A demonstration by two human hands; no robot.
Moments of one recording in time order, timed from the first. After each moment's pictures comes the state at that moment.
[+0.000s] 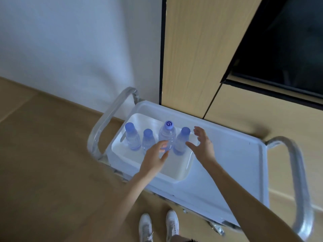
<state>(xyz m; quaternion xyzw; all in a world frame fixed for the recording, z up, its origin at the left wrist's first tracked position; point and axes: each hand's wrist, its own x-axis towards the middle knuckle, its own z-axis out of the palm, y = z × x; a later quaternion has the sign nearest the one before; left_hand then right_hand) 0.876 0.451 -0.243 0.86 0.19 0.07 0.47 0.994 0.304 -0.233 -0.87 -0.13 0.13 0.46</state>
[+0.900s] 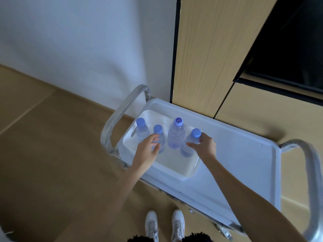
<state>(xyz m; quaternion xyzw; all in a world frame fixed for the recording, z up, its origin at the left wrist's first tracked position) 0.846 0.487 -0.232 0.85 0.25 0.14 0.44 0.985 0.324 -0.236 -0.88 -0.05 0.18 0.44</state>
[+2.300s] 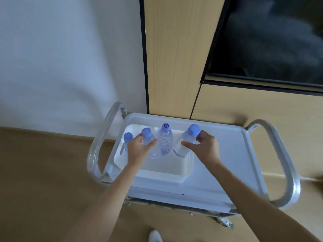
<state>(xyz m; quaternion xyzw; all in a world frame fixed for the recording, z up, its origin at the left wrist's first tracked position) 0.877 0.521 -0.217 0.83 0.23 0.14 0.49 0.916 0.314 -0.163 -0.86 -0.02 0.03 0.51</state>
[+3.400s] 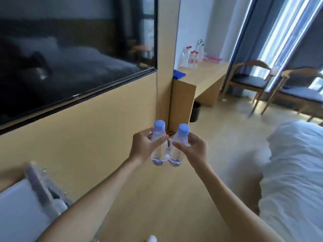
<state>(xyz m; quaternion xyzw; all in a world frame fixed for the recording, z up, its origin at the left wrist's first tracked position) 0.840 -0.245 -0.096 0.74 -0.36 -0.09 0.56 0.713 -0.363 -0.105 -0.72 0.32 -0.33 0.52</state>
